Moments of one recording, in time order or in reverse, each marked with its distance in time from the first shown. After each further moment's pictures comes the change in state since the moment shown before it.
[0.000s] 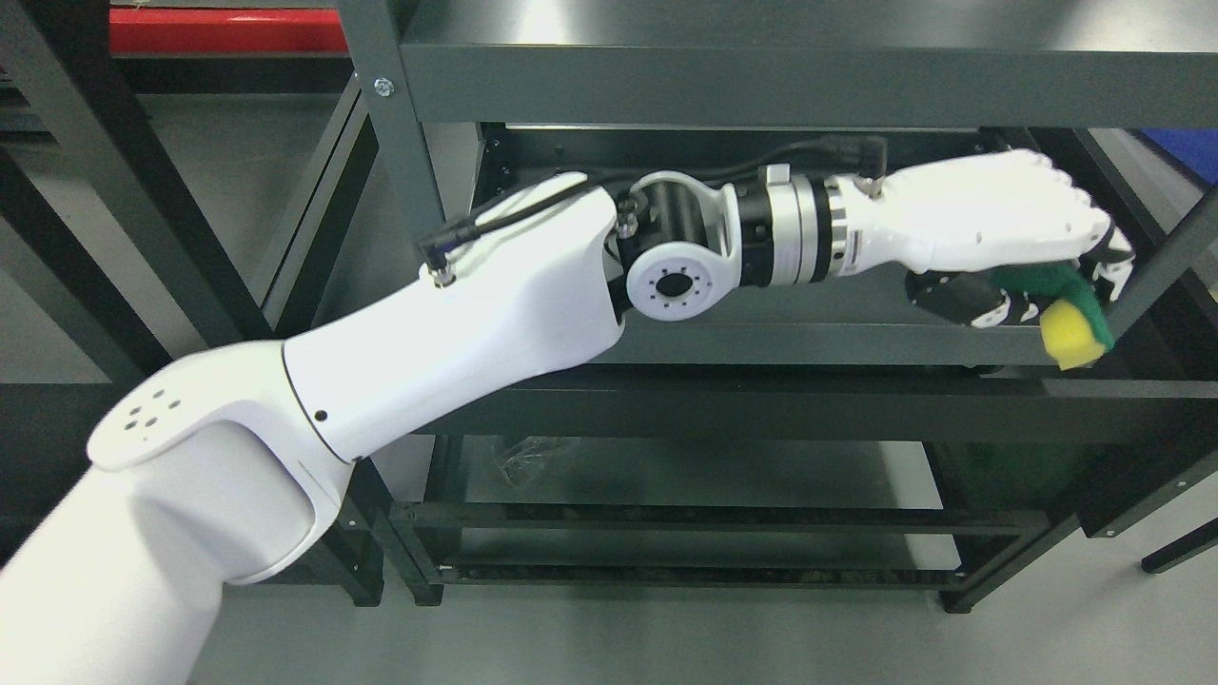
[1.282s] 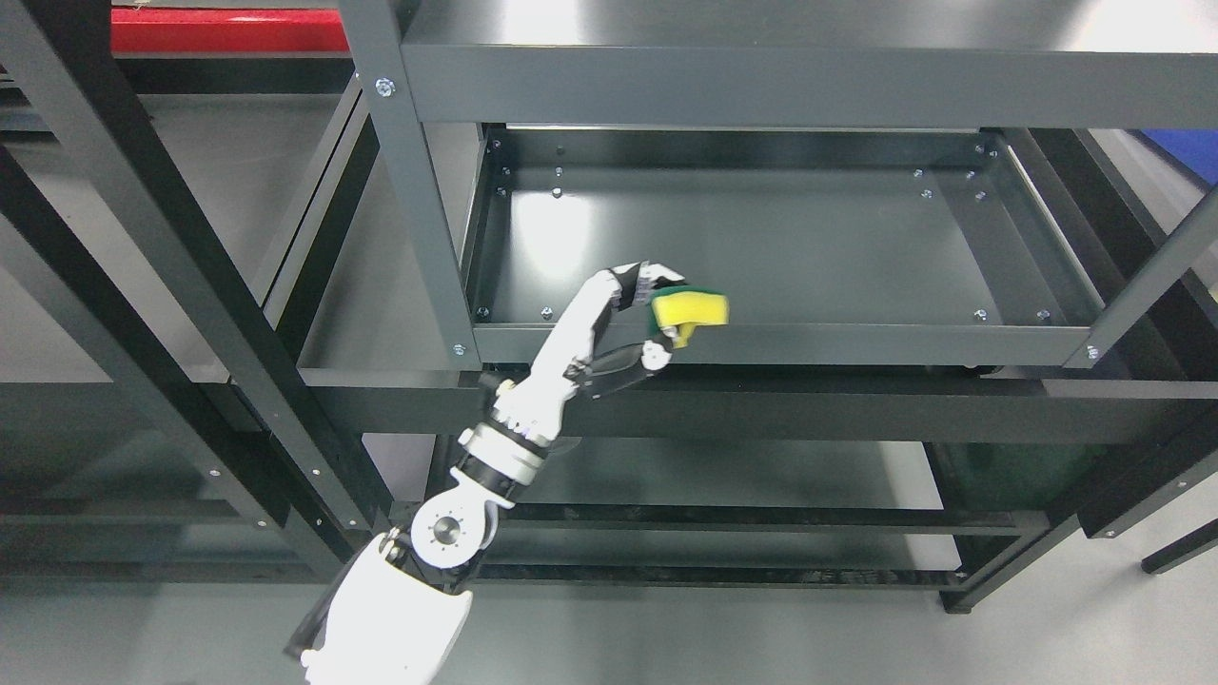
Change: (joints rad) left arm 0.988 -0.014 0.862 -0.279 0.117 0.115 0.020; right arm 0.000 0.000 0.000 0.000 0.000 0.000 0.000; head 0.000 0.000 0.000
